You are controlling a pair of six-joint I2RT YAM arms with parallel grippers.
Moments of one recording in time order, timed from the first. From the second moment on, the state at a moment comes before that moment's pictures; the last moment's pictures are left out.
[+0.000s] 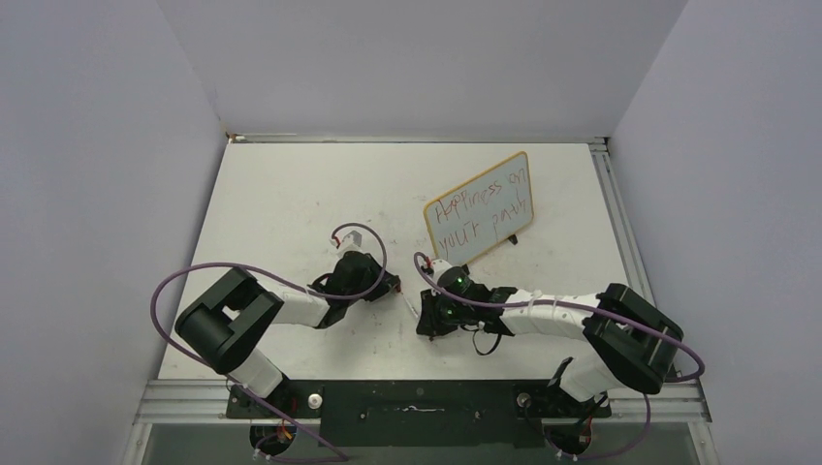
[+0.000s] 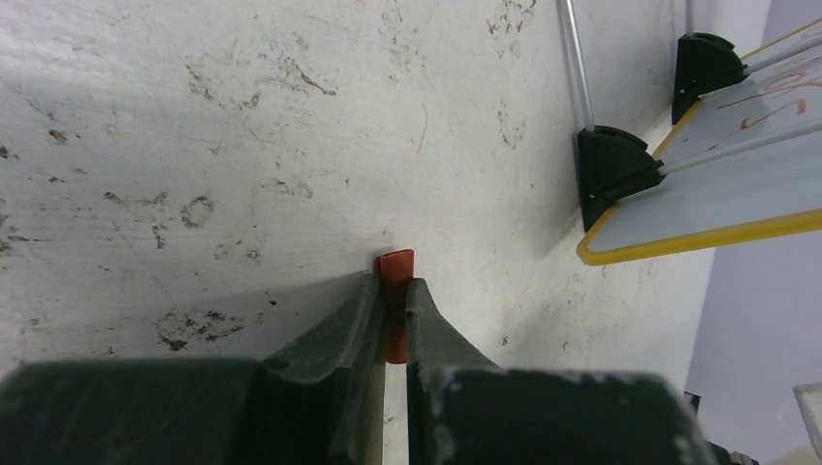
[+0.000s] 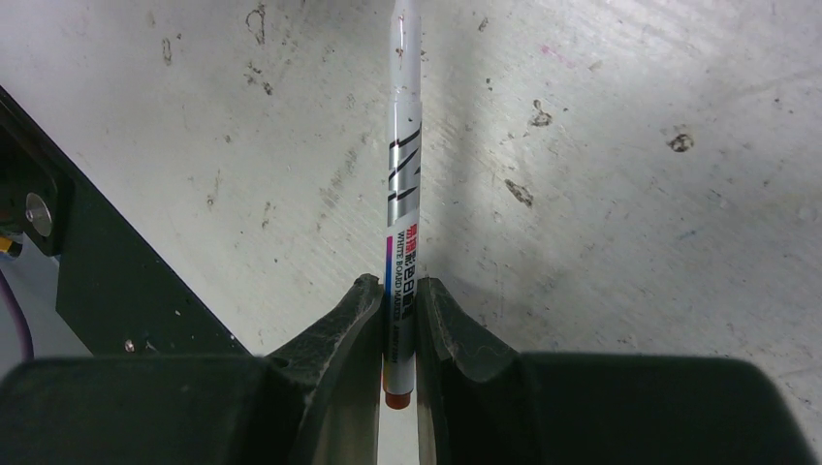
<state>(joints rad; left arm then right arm) -0.69 1.58 0.47 0.47 -0.09 -1.07 0.92 1.43 0.57 0.02 -0.20 0.57</state>
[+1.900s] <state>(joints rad) -0.69 1.59 0.39 0.63 -0.07 -1.18 0.96 1.53 0.68 -0.06 -0.14 0.62</state>
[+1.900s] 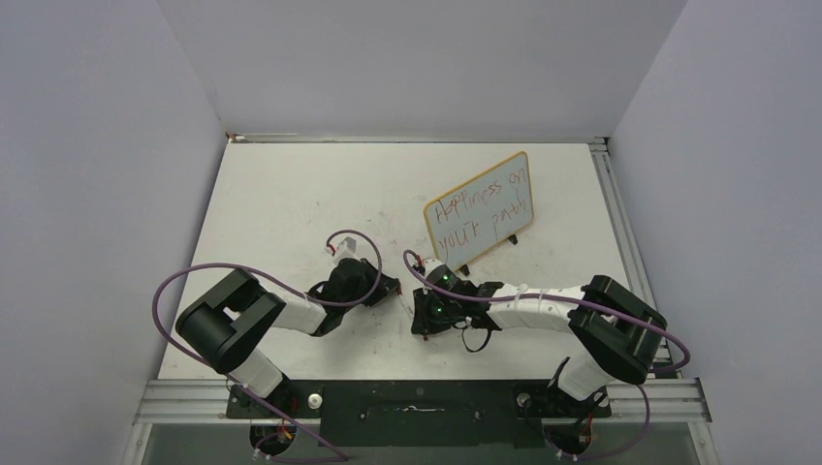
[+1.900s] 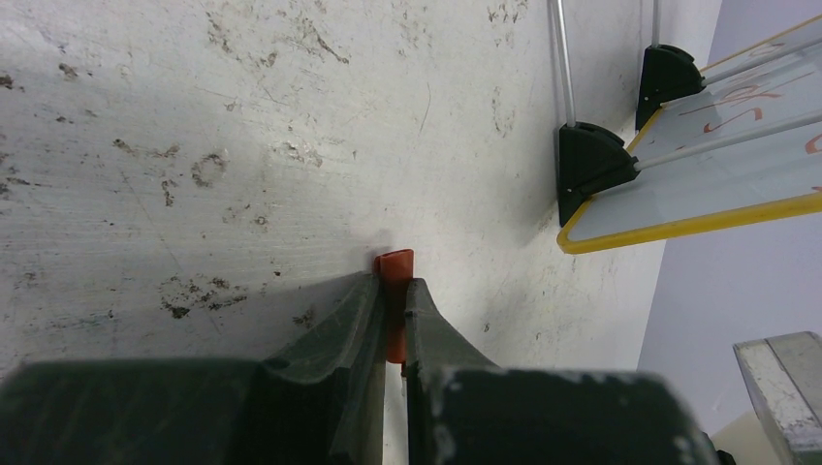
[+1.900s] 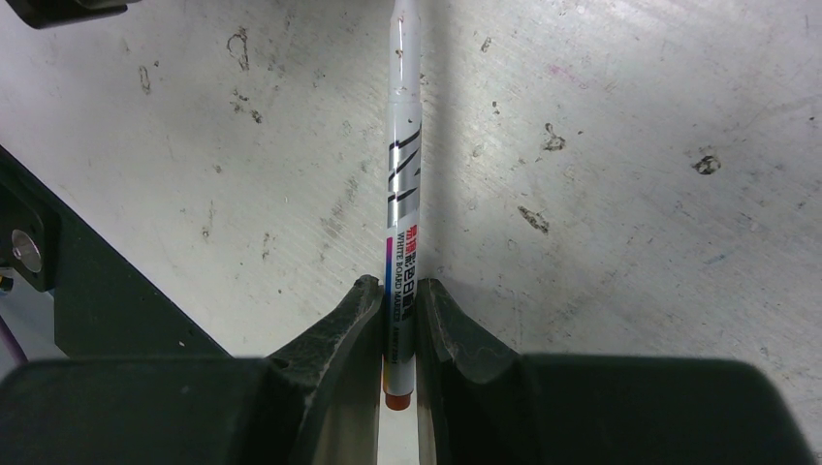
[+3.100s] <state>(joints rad) -0.69 1.57 0.37 0.63 -0.08 -1.20 0.98 1.55 0.72 -0.11 -0.12 0.62</state>
